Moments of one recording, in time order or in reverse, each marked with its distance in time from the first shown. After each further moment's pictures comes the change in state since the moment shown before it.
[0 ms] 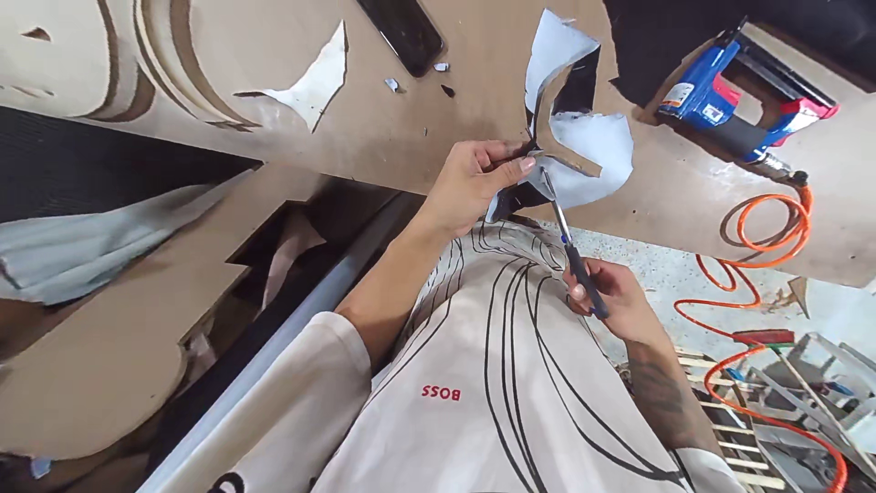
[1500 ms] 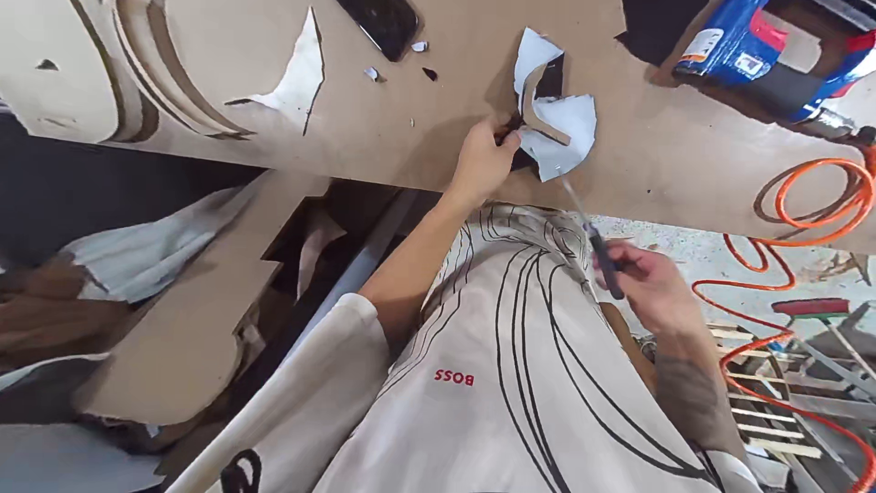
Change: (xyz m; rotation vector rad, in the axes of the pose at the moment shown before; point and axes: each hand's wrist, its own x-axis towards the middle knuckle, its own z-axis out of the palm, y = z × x) left_hand 0.081 -0.077 0.002 0.495 0.176 -0.203; right_hand -0.015 0.006 -0.039 -0.091 0.255 0.150
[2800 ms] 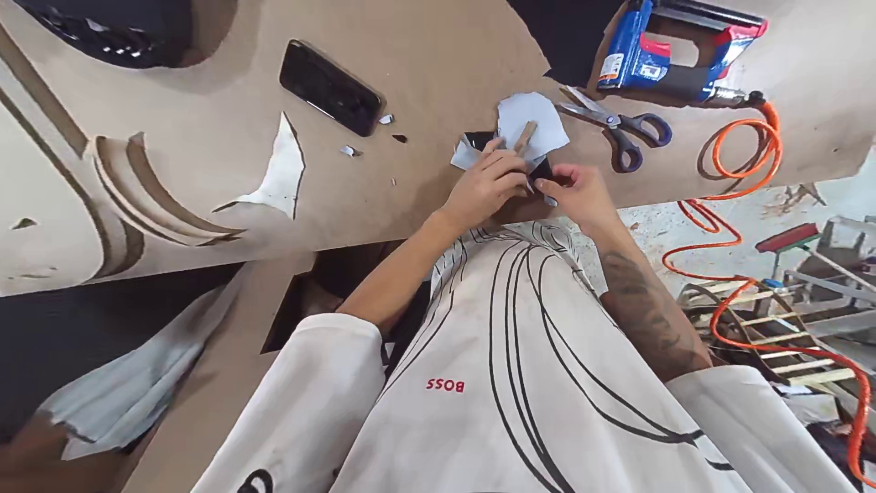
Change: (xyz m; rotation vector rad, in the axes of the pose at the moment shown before) left_hand 0.030 -0.020 -0.004 0.436 -0.279 1.245; right_hand 0.114 -0.042 0.051 -0.296 0.371 -0.124
